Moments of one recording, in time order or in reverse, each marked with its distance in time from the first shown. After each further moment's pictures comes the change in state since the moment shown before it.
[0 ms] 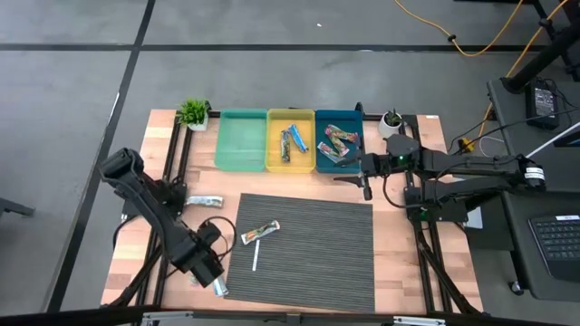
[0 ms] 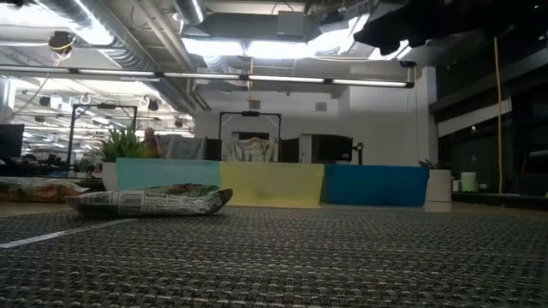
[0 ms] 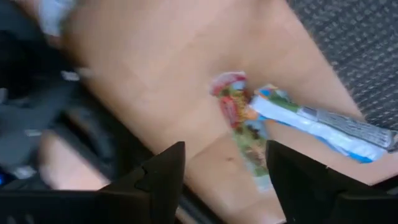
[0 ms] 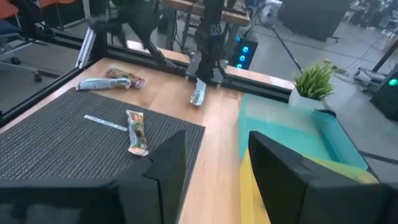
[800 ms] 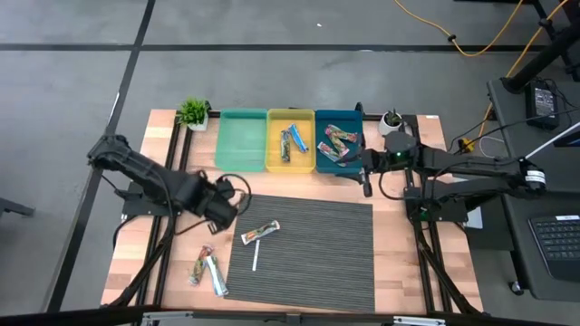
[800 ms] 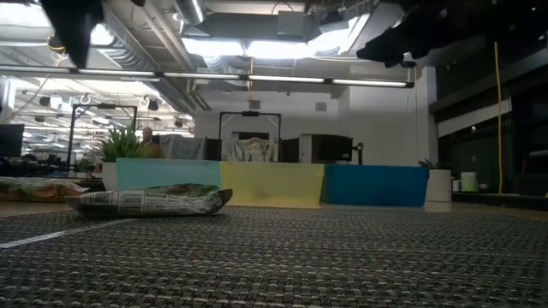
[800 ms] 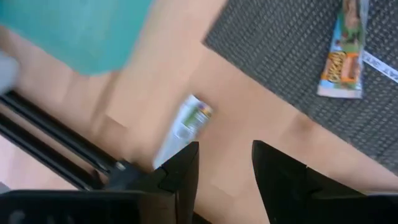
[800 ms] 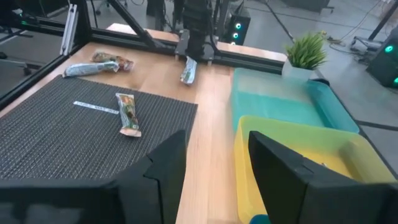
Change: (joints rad) left arm 0.403 -0.225 0.022 -0.128 -0.279 0.699; right arm -0.057 -0.010 0.000 -0.089 0.000 0.032
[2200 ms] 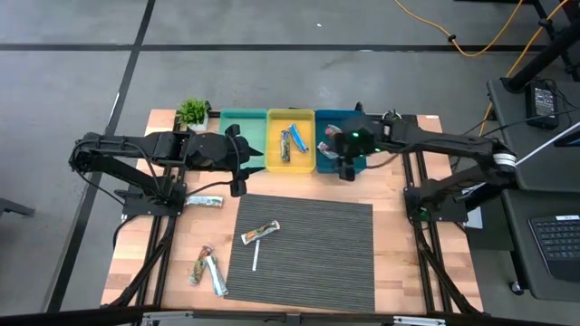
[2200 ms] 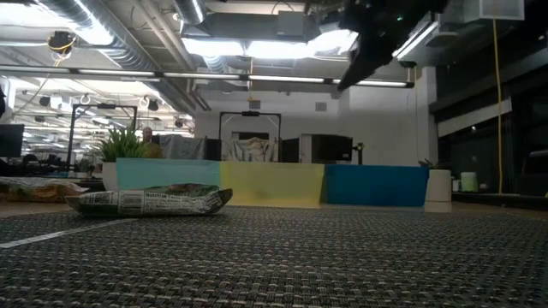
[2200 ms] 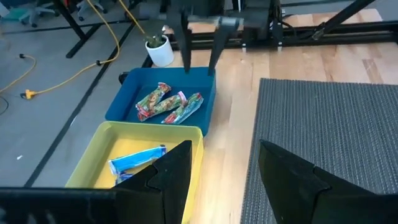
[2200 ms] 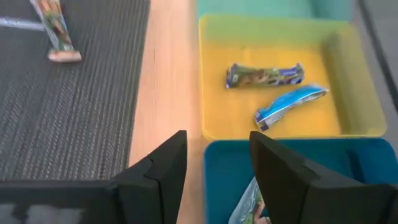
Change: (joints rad) left arm 0.346 -0.225 0.000 0.810 -0.062 0.932; right arm -0.052 0.429 0.527 -0.623 0.194 -0.022
